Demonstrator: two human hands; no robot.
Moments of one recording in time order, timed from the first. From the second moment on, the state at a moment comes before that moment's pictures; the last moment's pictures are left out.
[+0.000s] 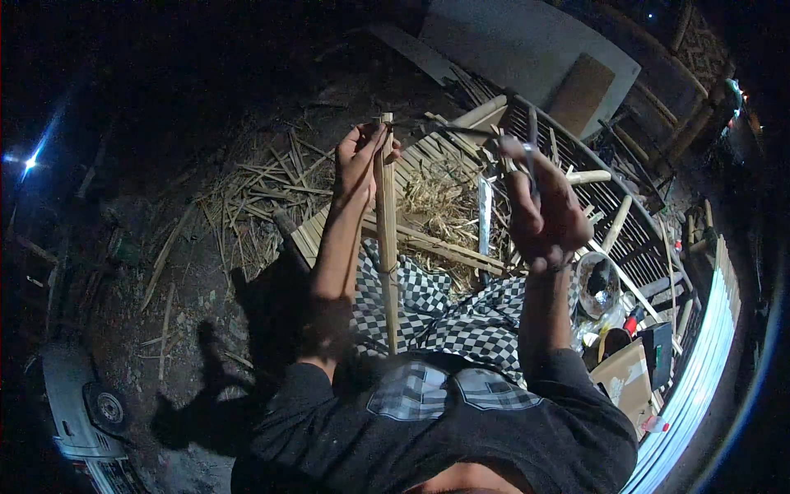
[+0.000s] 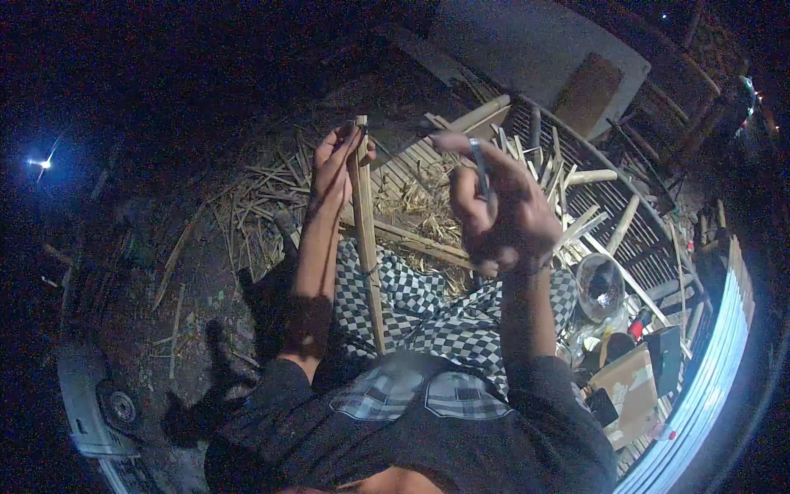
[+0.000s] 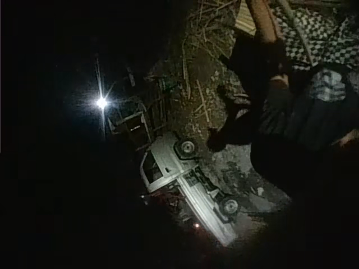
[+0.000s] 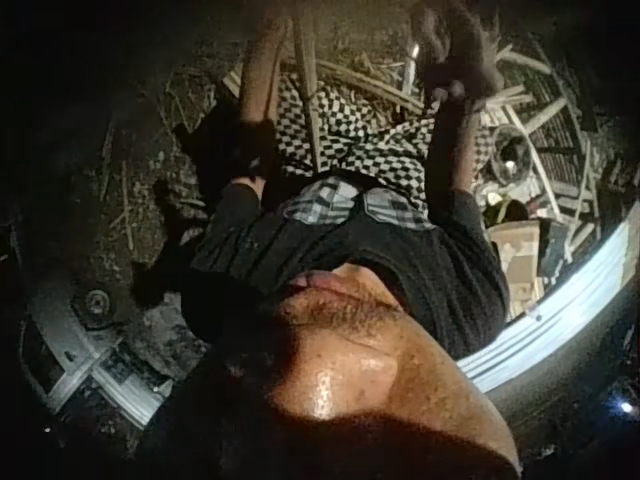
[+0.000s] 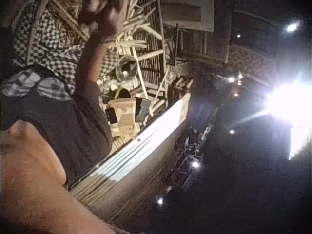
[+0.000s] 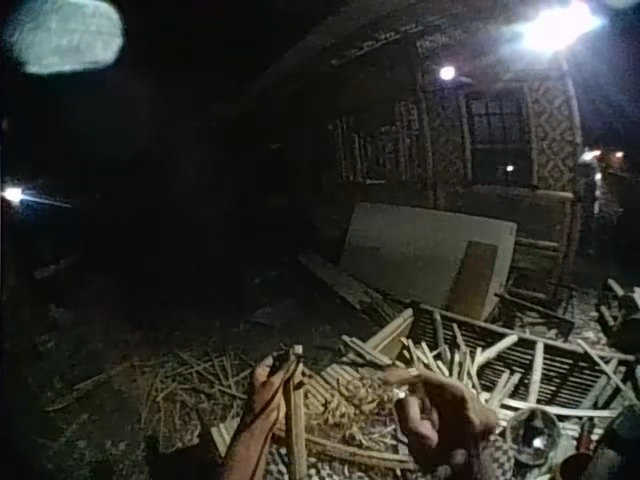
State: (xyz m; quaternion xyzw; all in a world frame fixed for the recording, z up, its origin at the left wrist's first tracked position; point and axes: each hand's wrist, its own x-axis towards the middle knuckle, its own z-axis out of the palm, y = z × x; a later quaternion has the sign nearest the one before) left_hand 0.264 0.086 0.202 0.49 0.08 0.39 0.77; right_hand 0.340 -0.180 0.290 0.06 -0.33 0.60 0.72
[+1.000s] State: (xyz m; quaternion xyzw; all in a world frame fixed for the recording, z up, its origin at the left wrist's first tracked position) left_hand 0.236 0.095 0.210 0.48 0.09 0.41 0.77; right_hand 0.427 -0.193 0.220 -0.77 -0.42 -0.20 0.45
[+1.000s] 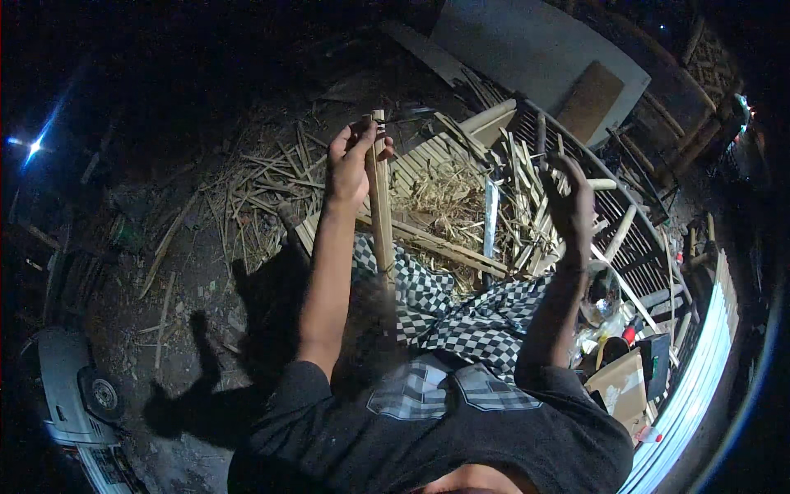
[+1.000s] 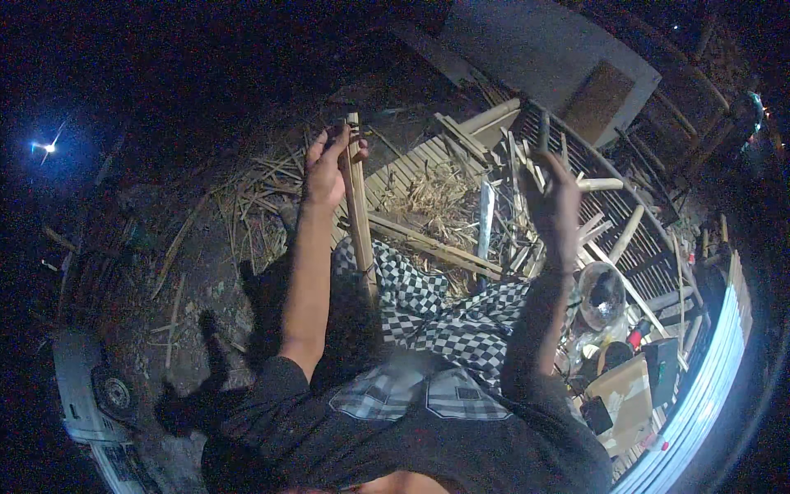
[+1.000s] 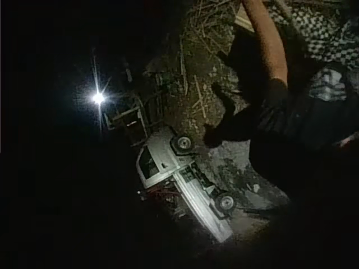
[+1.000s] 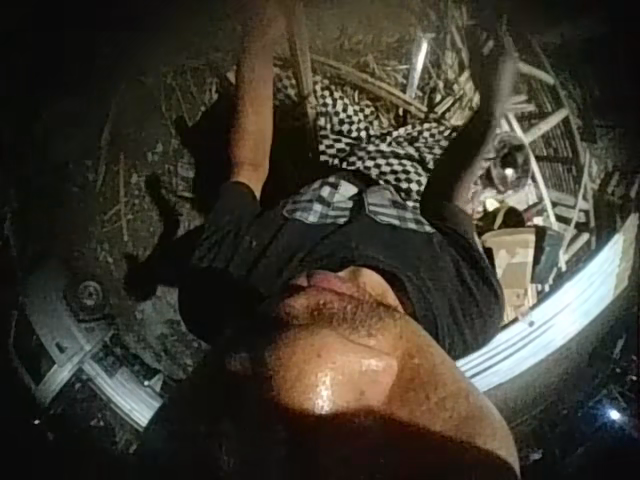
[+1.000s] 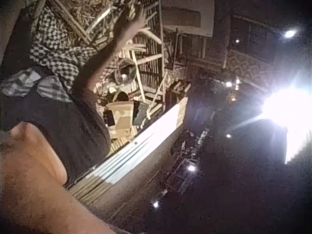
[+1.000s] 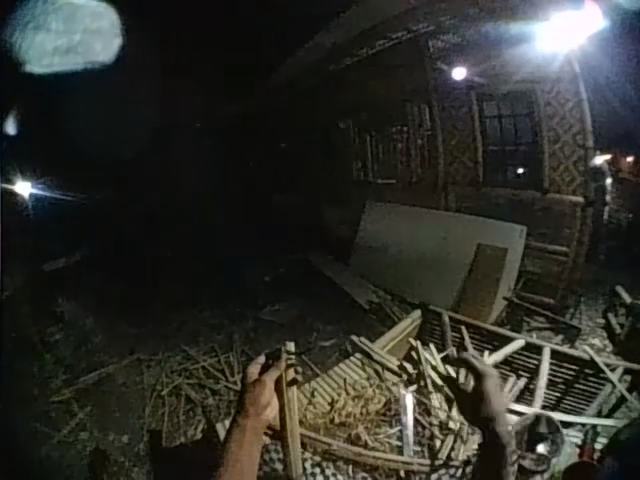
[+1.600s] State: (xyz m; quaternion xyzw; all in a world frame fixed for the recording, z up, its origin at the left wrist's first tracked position) left_hand 0.237 0.102 0.194 0.60 0.12 0.47 0.64; right_hand 0.409 -0.002 0.262 -0.57 -0.61 0.00 0.55
